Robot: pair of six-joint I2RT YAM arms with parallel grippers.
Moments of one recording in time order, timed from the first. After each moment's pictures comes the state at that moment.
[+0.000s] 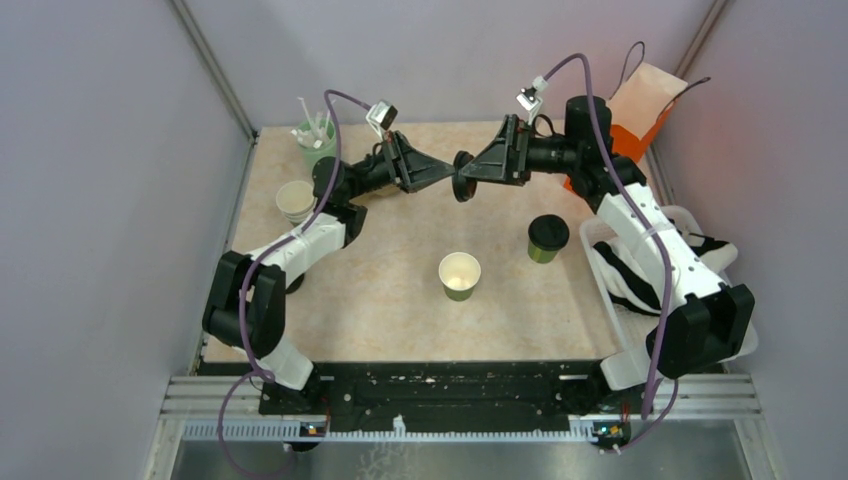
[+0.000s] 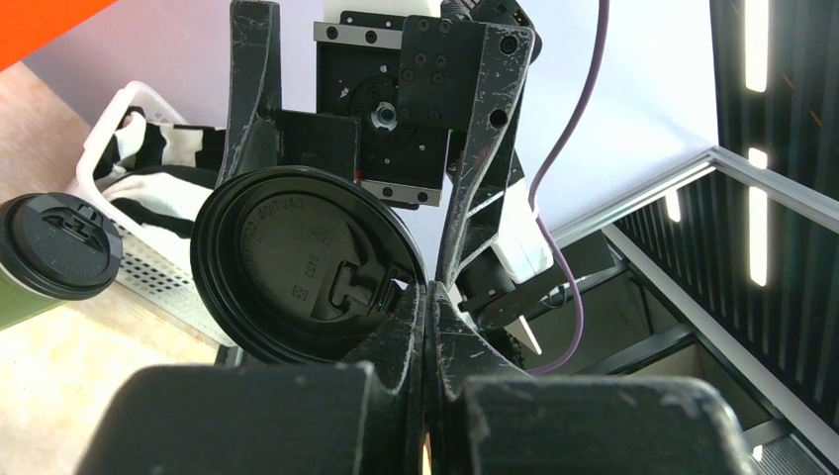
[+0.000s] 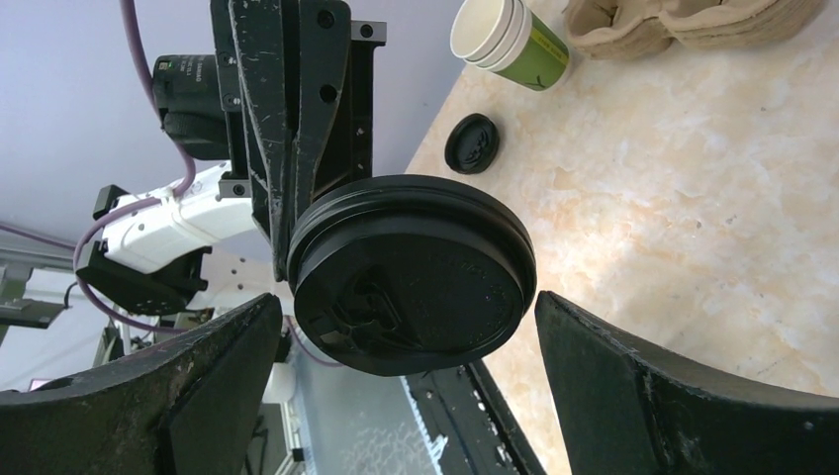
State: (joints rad) left arm -0.40 1.60 1.07 1.12 0.93 -1.63; right arm 0.34 1.45 1.45 -0.32 -0.89 0.66
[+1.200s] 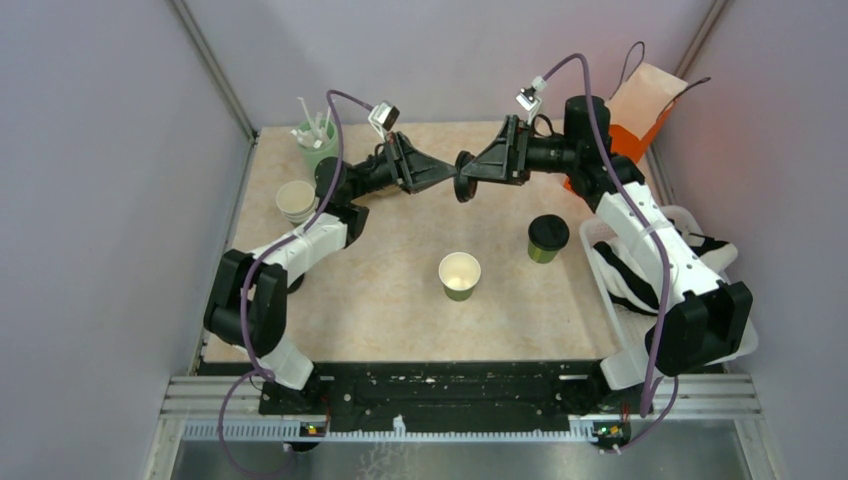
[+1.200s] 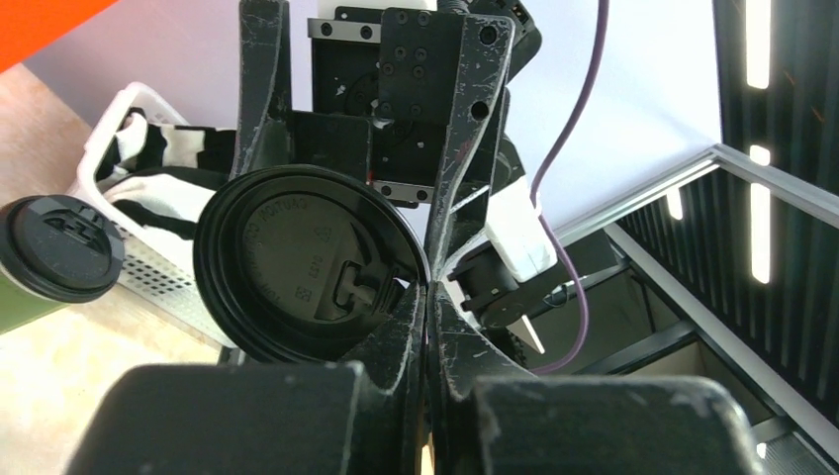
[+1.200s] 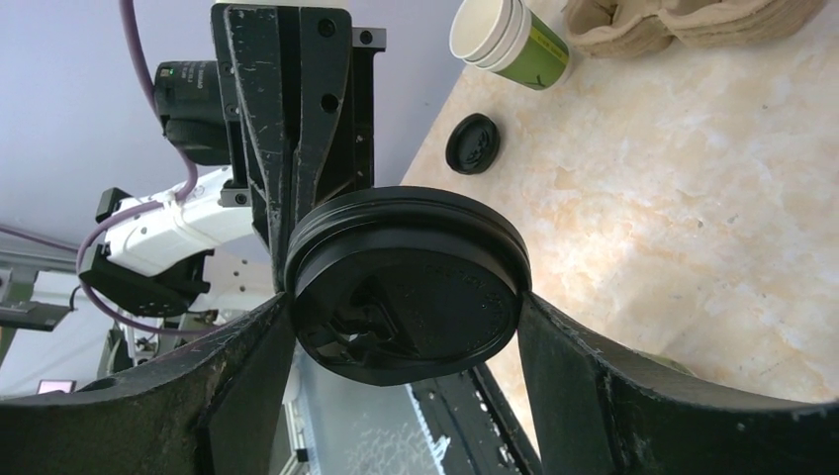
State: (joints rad) left arm -0.41 1.61 1.07 1.14 0.92 -1.62; right arm 0.34 1.46 1.45 -0.31 -0.90 0.68
